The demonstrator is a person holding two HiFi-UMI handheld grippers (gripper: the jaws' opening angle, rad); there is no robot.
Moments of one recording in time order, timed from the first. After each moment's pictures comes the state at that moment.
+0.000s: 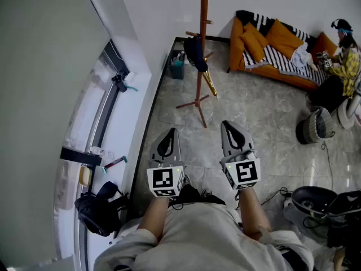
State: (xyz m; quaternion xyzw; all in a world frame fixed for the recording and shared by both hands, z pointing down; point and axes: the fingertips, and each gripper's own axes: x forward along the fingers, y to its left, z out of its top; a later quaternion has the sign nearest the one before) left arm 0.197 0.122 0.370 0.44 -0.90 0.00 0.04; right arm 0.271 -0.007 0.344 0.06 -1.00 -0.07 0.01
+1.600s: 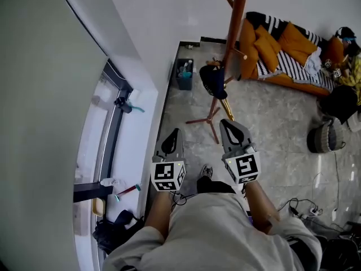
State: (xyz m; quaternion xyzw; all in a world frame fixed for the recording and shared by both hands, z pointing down) left arm -0.072 0.052 0.435 0.46 -0.88 0.01 0.12; right arm -0.003 -0.068 0.395 0.03 -1.00 -0.07 0.07
